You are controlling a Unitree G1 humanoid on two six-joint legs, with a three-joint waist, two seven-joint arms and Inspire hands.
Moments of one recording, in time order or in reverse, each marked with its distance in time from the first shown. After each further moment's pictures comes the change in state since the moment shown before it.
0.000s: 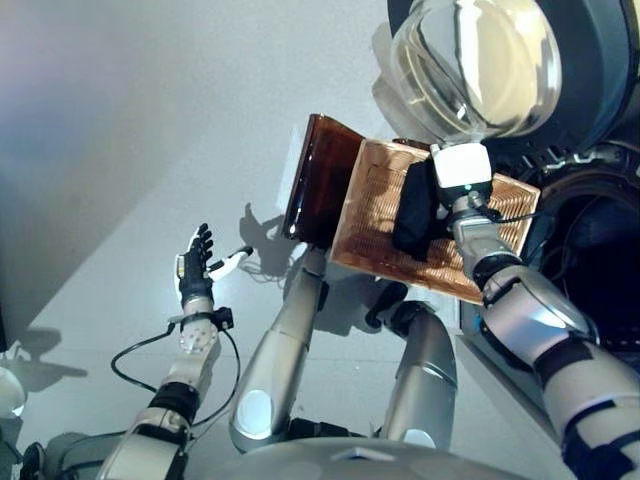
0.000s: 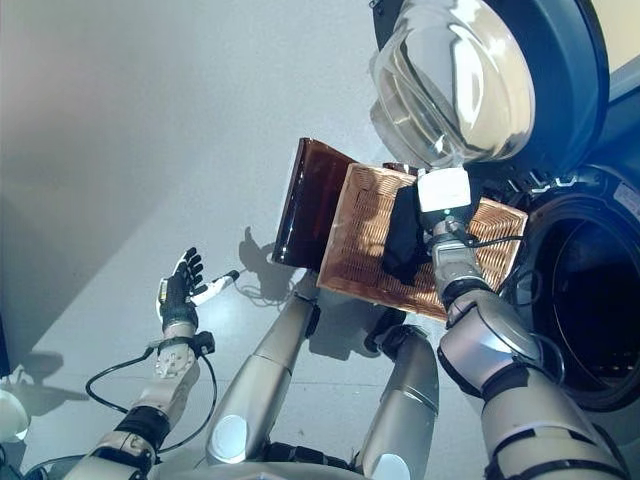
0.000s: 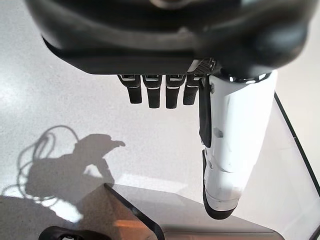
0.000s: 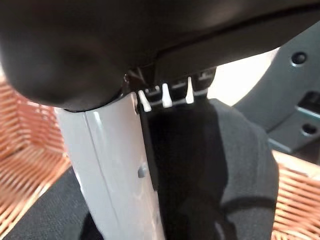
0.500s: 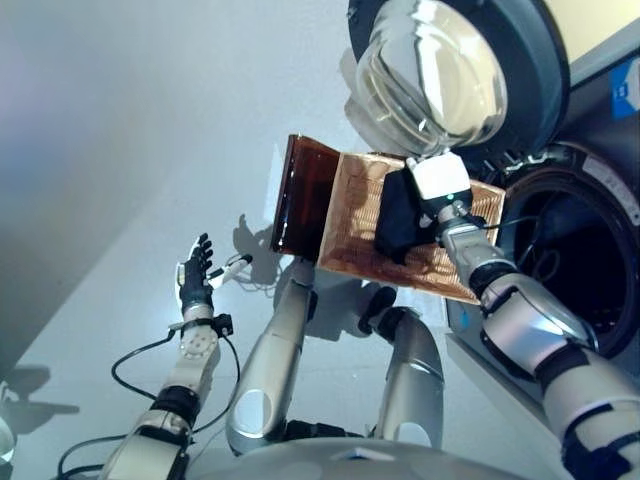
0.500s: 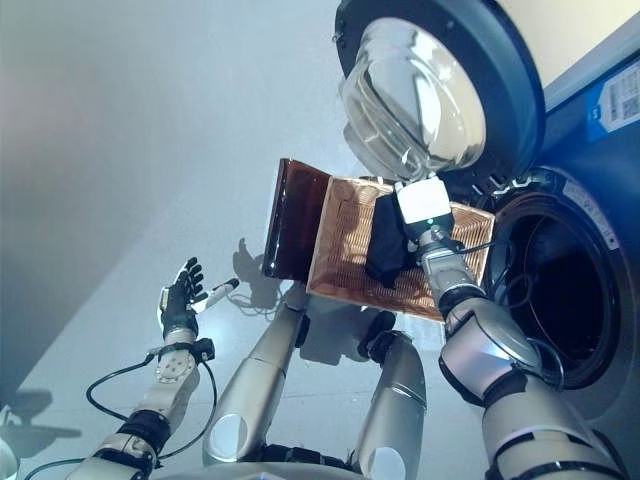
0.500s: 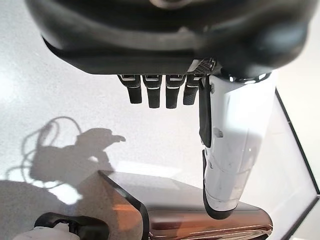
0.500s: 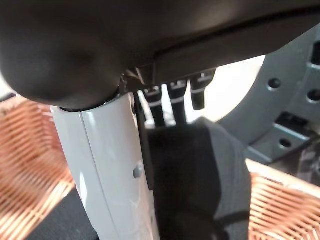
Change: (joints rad) left arm 0.004 0.005 0.001 0.000 -0.004 -0.003 -0.005; right arm 0.008 -0.027 0.021 -0.047 -0.027 -0.065 0.003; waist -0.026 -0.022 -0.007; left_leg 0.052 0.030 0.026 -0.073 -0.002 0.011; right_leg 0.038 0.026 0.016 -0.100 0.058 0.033
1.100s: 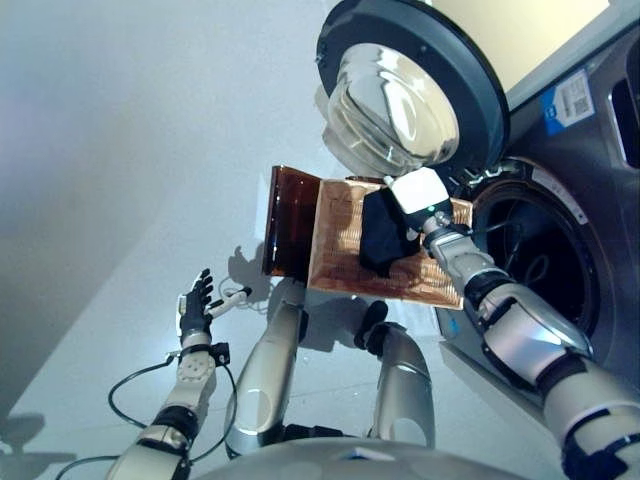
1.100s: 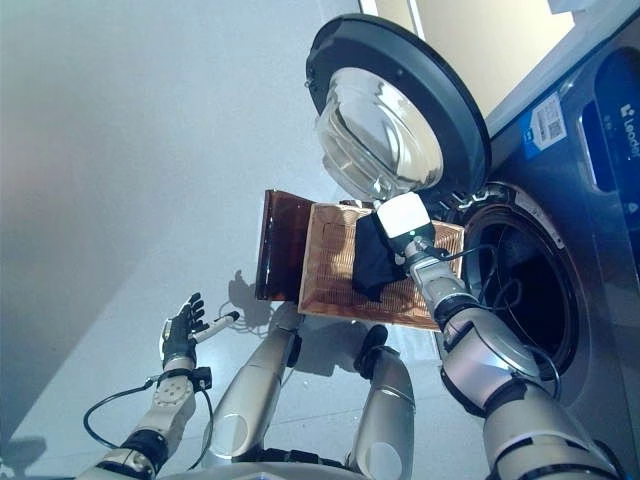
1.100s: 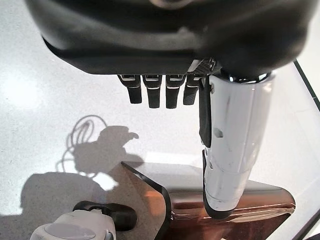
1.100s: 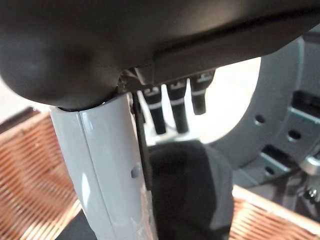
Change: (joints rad) left arm 0.043 -0.024 -0.001 0.209 0.002 0.002 -0.042; right arm 0.087 0.004 0.010 -0.119 -0.107 -0.044 0.066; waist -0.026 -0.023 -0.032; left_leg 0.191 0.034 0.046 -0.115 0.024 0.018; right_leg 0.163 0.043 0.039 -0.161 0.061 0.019
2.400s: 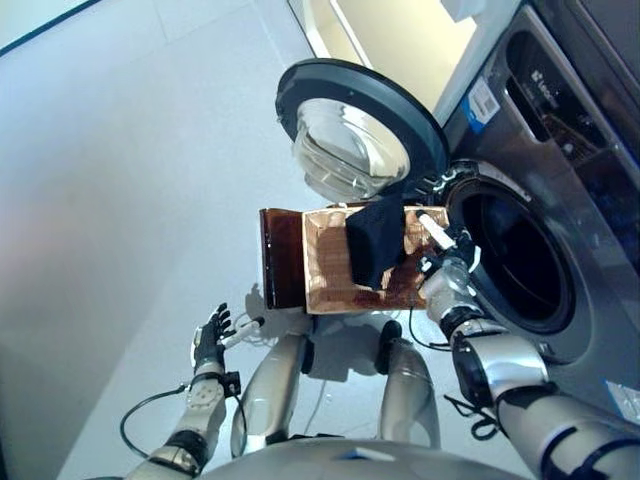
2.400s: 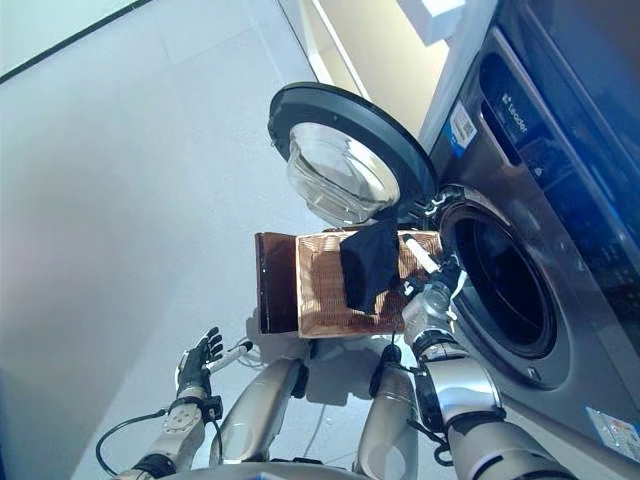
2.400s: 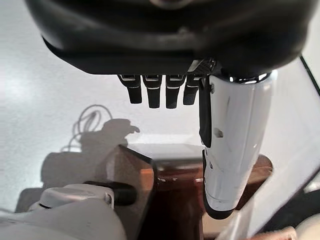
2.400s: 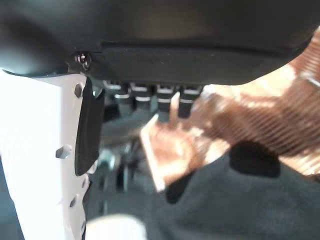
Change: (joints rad) left arm 0.068 -0.056 -0.016 0.099 -0.094 0.025 -0.089; right arm 0.159 0.222 -0.752 0.086 1.587 -0.322 0.159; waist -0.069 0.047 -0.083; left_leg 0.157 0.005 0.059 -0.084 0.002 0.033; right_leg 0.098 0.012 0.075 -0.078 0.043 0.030
